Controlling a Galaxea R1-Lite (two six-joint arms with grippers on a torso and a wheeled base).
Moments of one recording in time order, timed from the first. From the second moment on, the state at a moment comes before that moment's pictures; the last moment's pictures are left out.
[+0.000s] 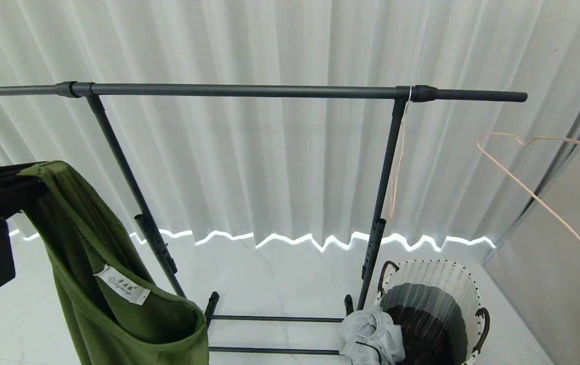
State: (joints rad) left arm -0.77 0.98 -0.92 0.12 0.58 0.36; right arm 0.03 0.97 -0.57 -0.22 0.01 -0.06
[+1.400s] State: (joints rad) left arm -0.76 0.99 -0.89 0.12 0.58 0.35; right arm 0.15 0.90 -0.61 -0.21 0.08 -0.06
